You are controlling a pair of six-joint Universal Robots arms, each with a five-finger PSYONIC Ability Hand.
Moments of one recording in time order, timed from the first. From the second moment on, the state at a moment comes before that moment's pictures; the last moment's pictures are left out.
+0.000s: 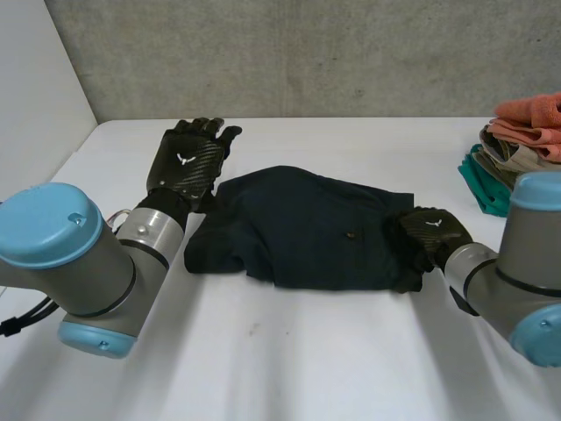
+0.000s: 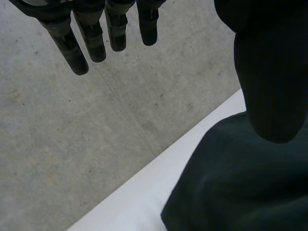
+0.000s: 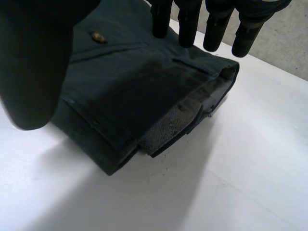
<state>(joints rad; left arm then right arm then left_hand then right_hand) 4.22 -1.95 -1.66 3.70 -1.52 3.41 1.86 -1.08 1.59 -0.05 1.40 2.90 0.20 0.21 0.22 0.21 0.05 0.24 0.23 0.24 0.24 0.07</state>
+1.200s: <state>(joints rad) 4.26 -1.89 -1.54 3.67 -1.62 3.36 2.16 -1.18 1.57 -0.33 1.05 2.56 0.20 0.21 0.21 0.20 0.05 0.23 0.22 0.21 0.21 0.05</state>
